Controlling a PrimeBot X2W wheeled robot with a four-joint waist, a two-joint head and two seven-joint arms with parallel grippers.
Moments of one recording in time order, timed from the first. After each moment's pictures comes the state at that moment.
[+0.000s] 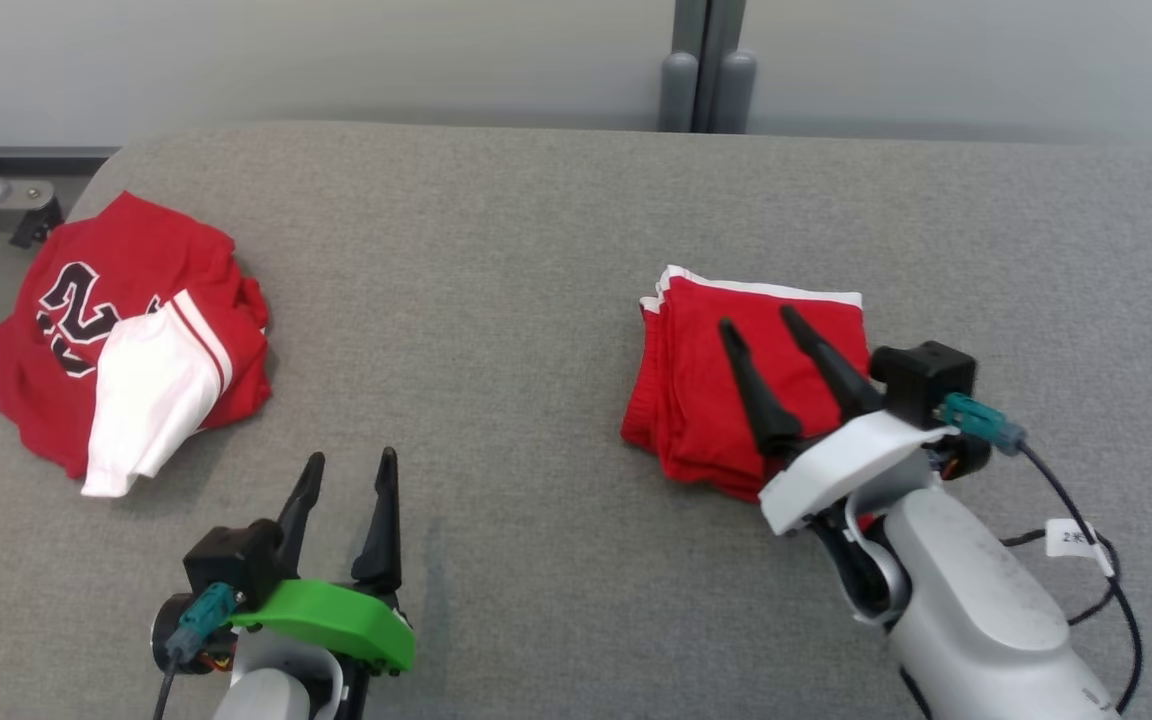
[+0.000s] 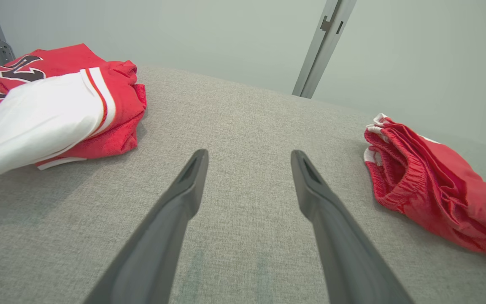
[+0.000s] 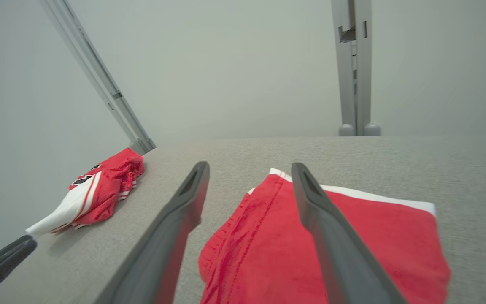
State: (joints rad) left arm -0.17 0.05 -0.20 0.42 -0.39 -0.13 -0.26; right arm -0.49 -0.05 0.37 0.52 0.50 0.13 -0.26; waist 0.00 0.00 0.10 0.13
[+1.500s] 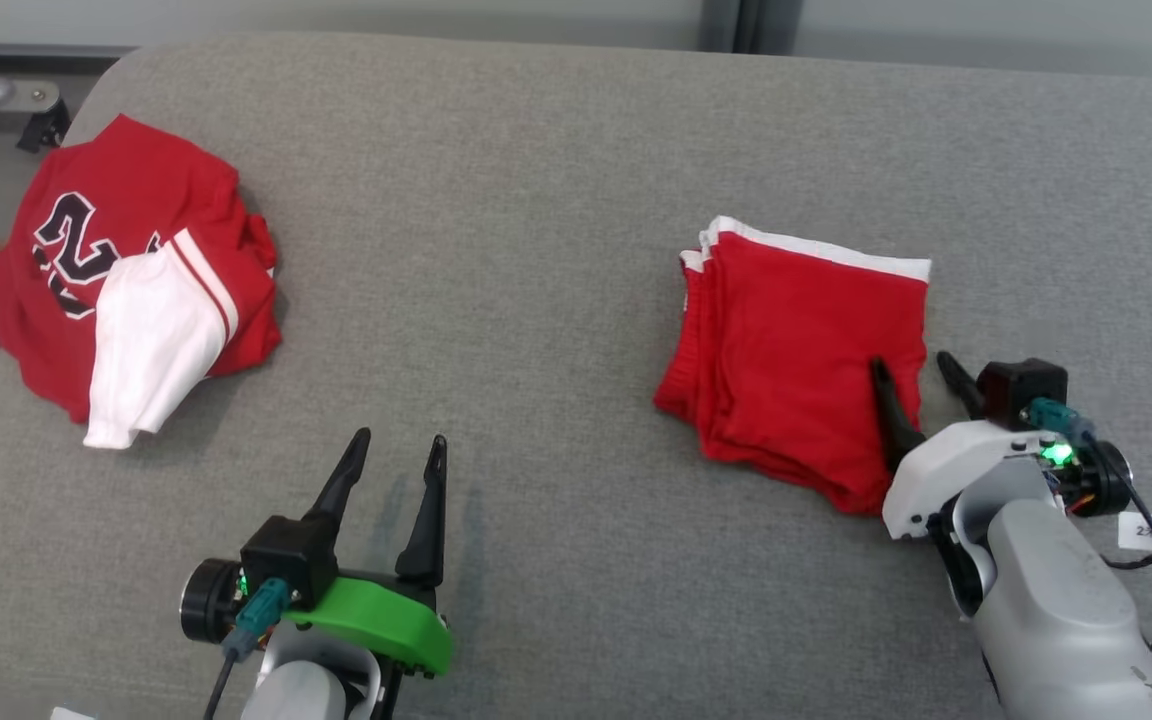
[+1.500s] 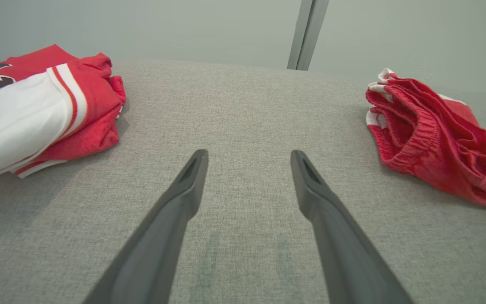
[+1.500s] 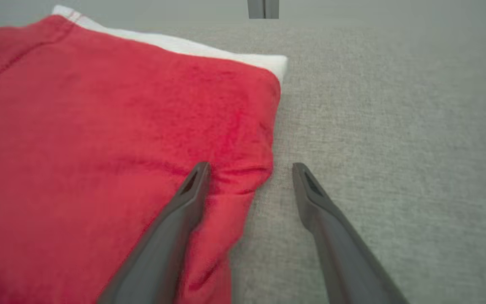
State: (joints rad) left arm -0.16 0.05 -0.24 0.33 -0.23 -0.13 -0.26; right arm -0.55 -0.05 -0.07 0.86 0.07 0.13 -0.26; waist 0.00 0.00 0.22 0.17
